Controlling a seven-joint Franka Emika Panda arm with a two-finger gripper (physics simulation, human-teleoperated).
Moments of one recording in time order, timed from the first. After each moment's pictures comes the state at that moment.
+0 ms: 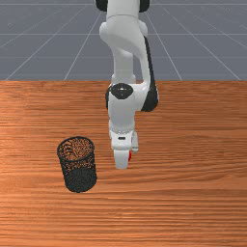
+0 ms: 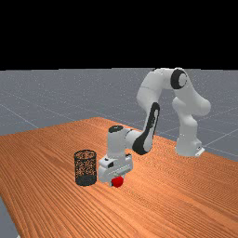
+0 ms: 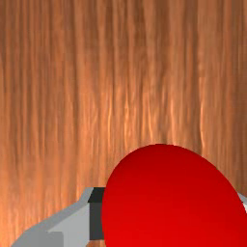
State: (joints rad) arm -0.01 0.72 0.00 -1.87 -0.01 2.58 -0.79
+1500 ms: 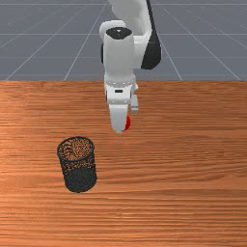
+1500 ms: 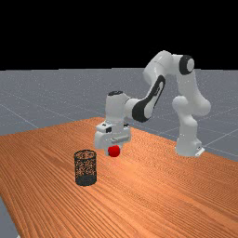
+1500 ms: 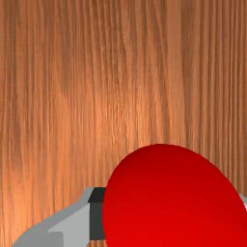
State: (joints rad) arm -0.02 0.41 0.00 -1.90 0.00 2.37 -0.80
